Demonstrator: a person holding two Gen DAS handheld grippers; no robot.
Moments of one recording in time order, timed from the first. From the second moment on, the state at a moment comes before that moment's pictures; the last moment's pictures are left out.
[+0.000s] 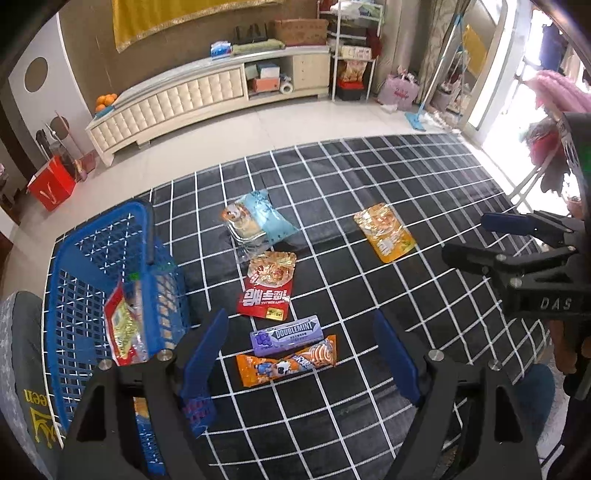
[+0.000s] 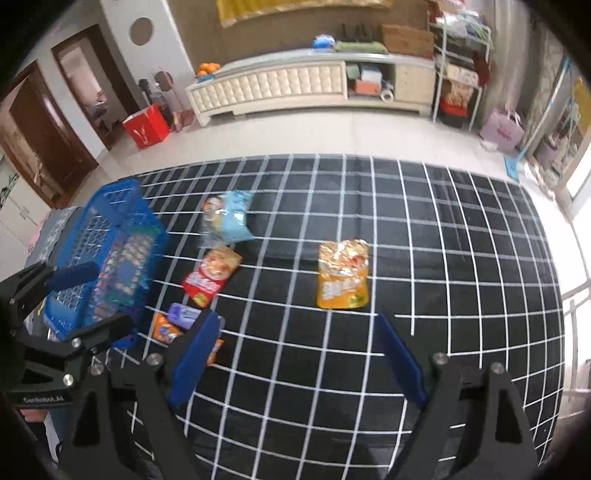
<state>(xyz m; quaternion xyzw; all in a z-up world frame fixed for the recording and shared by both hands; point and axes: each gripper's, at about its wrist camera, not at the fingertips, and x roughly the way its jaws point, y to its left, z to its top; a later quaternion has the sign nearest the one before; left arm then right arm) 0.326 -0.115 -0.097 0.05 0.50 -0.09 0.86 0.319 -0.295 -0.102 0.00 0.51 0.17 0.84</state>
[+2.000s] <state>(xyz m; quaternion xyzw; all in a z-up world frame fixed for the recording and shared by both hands) 0.416 -0.122 -0.199 0.12 0.59 0.02 0.80 0.355 -0.281 -0.181 0.00 0.49 0.24 0.84</state>
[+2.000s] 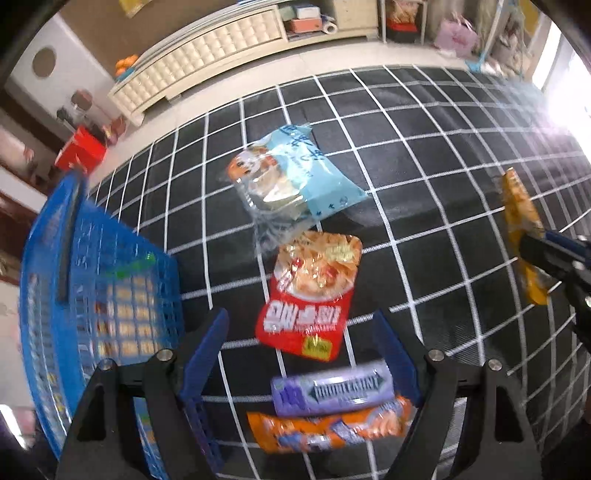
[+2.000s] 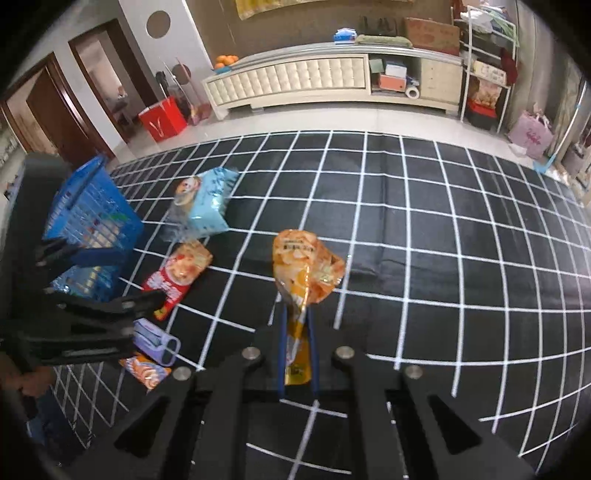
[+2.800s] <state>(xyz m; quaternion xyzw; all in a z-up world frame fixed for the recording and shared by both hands) 0.424 -0.108 -0.222 0.05 0.61 -0.02 0.79 0.363 -0.272 -0.197 0.06 0.51 0.25 0.82</state>
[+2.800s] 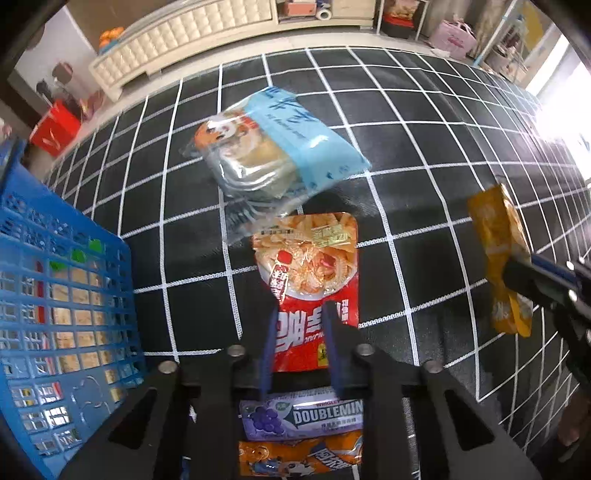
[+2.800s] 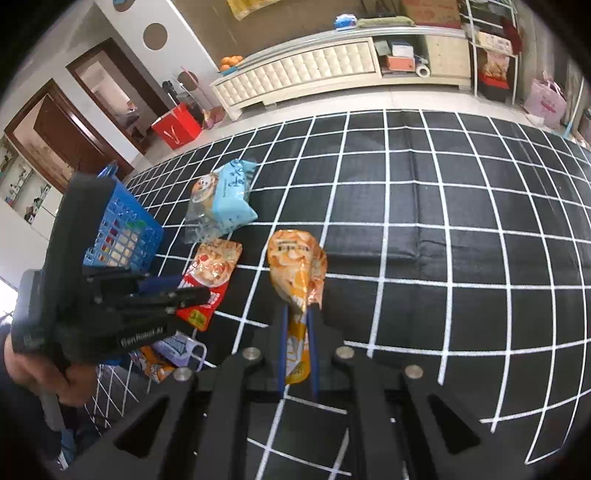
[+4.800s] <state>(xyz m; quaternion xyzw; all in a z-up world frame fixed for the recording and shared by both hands) 0.214 0.121 -0.087 -0.06 0.48 -0.01 0.88 0.245 -0.010 -0.084 -0.13 0.47 0.34 0.81</state>
